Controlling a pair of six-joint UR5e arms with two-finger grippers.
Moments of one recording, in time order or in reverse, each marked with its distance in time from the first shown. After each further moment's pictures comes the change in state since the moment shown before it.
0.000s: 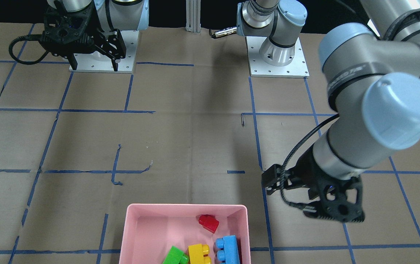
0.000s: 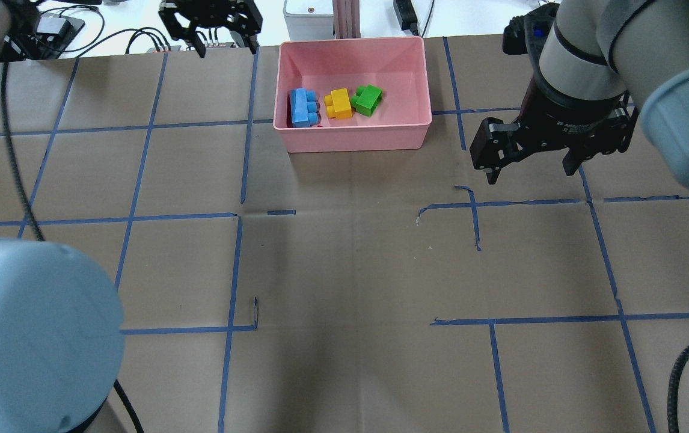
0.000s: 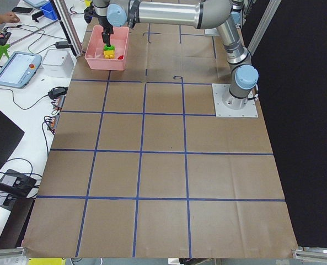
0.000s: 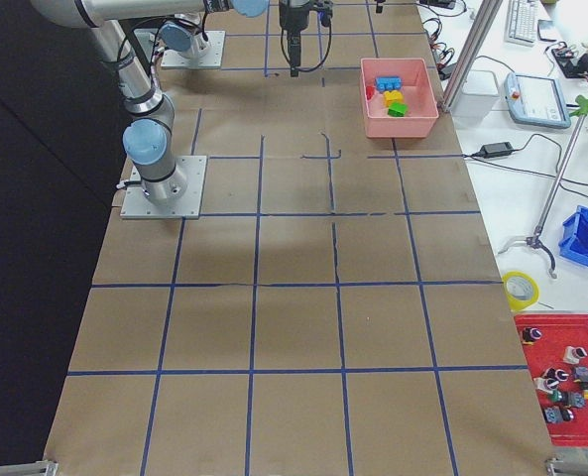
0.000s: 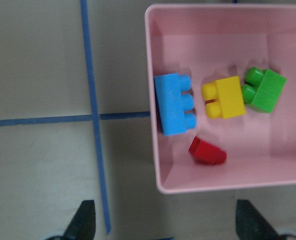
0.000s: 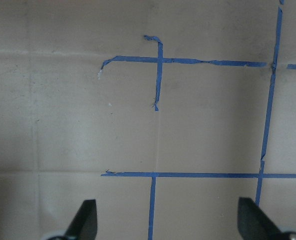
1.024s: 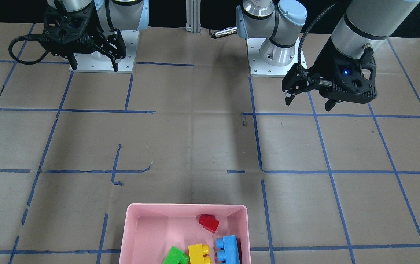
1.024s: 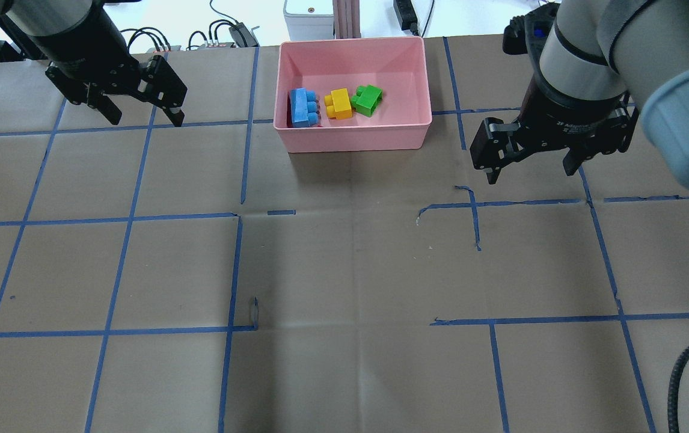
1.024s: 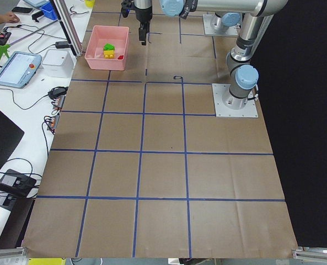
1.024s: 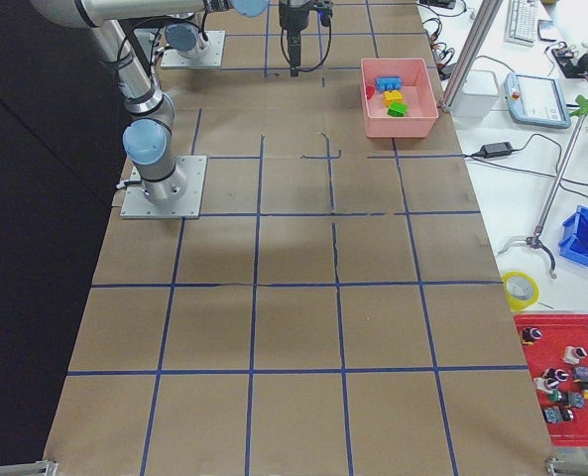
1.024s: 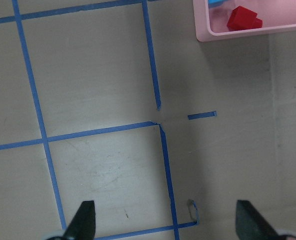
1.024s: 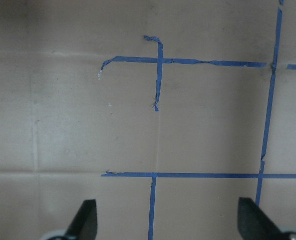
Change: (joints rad) left arm 0.031 0.404 -0.372 -0.053 0.051 0.055; right arm 0.000 0.000 0.000 -0.001 0.000 0.000
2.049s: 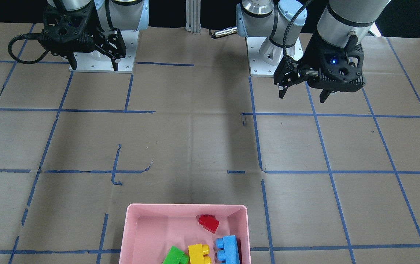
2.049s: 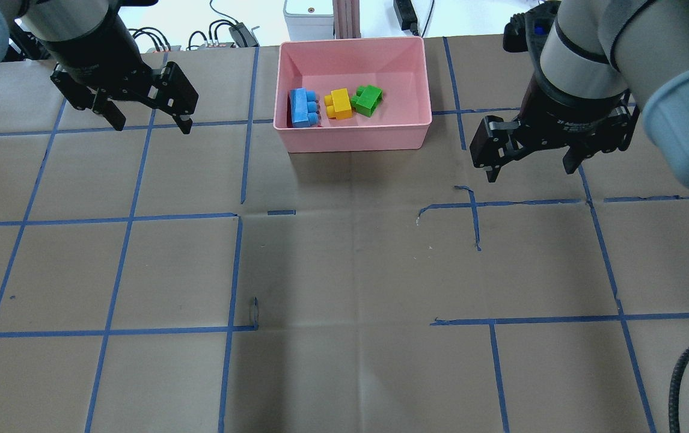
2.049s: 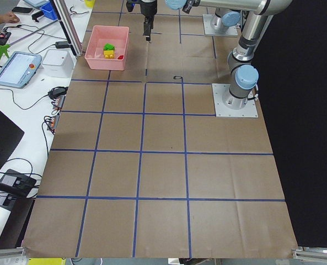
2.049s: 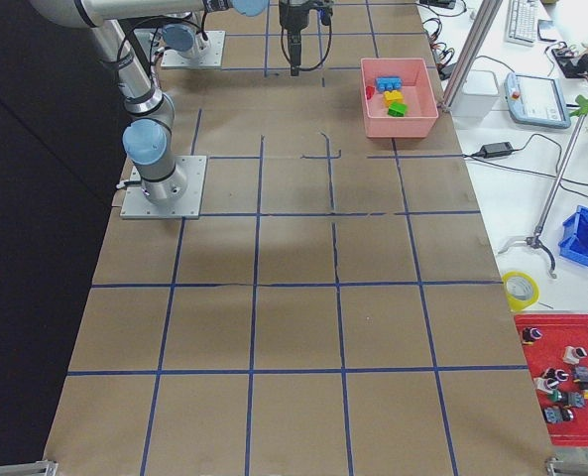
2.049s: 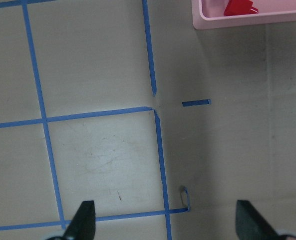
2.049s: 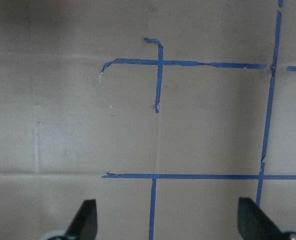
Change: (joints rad) left arm -0.039 0.019 -0.008 -0.004 0.049 -0.051; right arm 0.000 0.000 -0.003 -0.003 0.002 0.001
